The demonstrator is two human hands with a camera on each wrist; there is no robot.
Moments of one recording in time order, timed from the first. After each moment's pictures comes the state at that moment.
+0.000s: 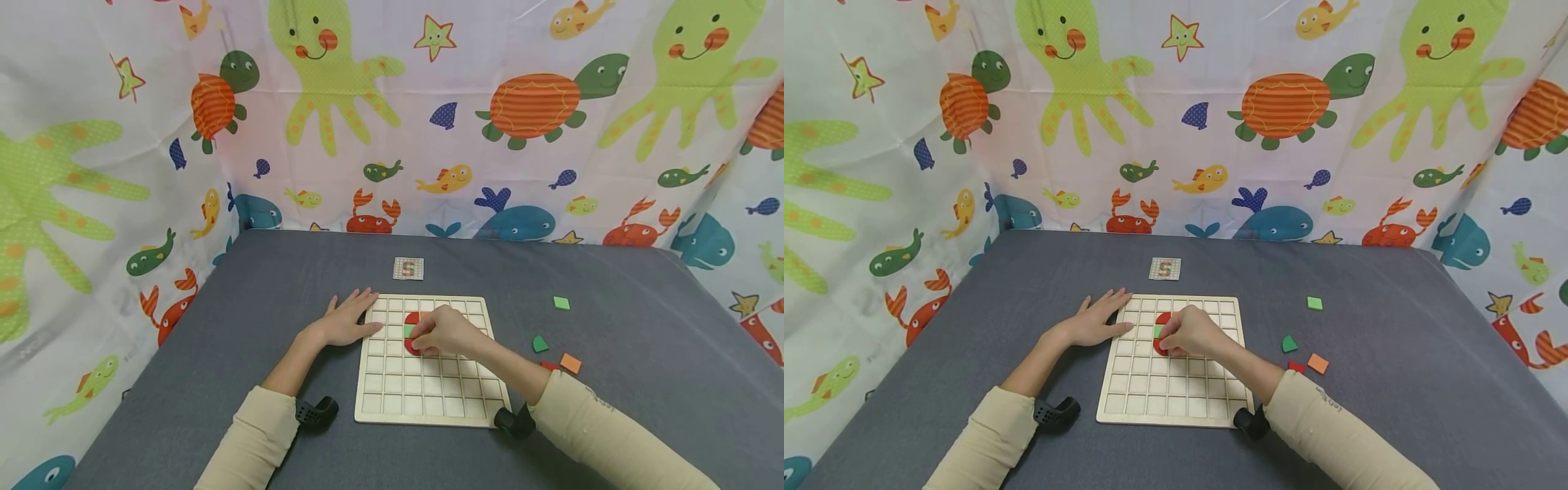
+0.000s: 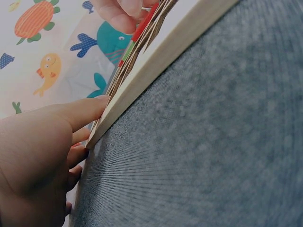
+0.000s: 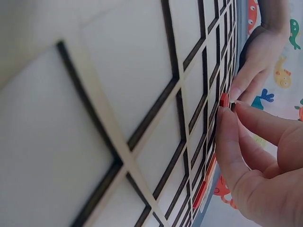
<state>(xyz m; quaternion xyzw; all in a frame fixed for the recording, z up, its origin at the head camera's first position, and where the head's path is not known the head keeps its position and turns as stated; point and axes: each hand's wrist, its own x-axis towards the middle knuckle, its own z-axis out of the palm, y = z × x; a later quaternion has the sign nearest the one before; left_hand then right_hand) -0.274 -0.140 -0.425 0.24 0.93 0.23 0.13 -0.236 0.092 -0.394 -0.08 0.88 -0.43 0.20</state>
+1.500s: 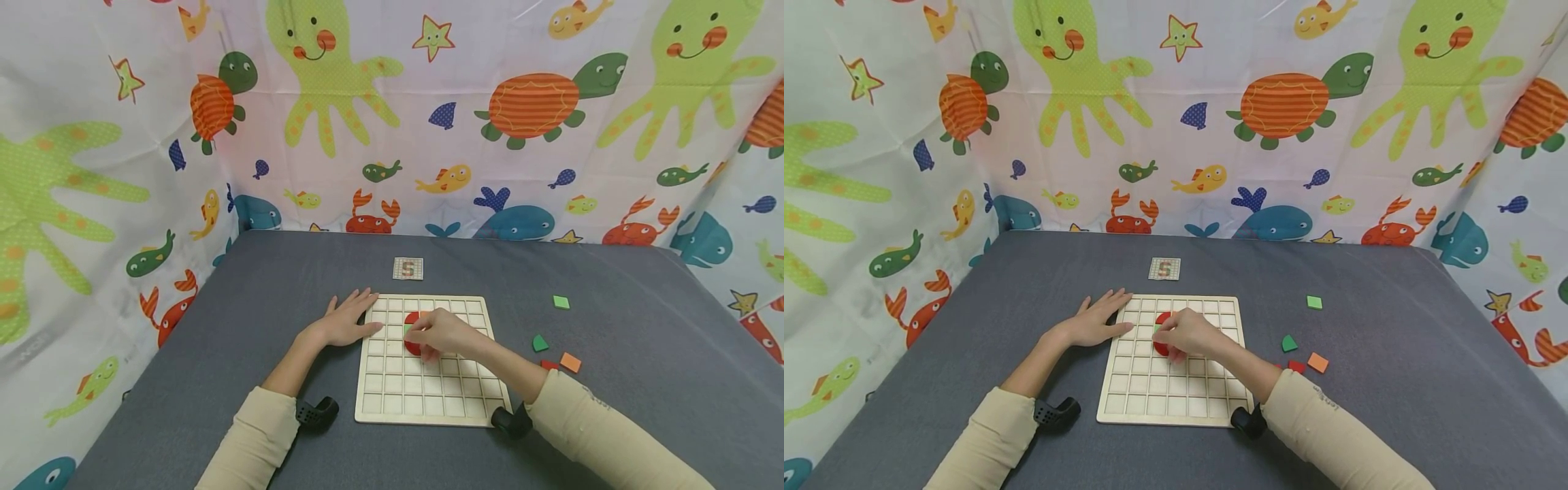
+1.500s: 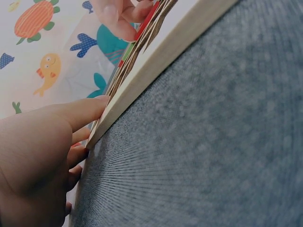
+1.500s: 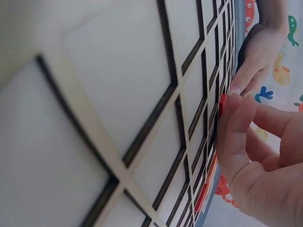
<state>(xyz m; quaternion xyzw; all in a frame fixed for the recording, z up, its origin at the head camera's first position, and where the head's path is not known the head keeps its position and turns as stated) -0.273 -0.139 -0.425 0.24 0.93 0.23 0.13 -0.237 0.094 -0.397 -0.11 0.87 -0.43 0.23</state>
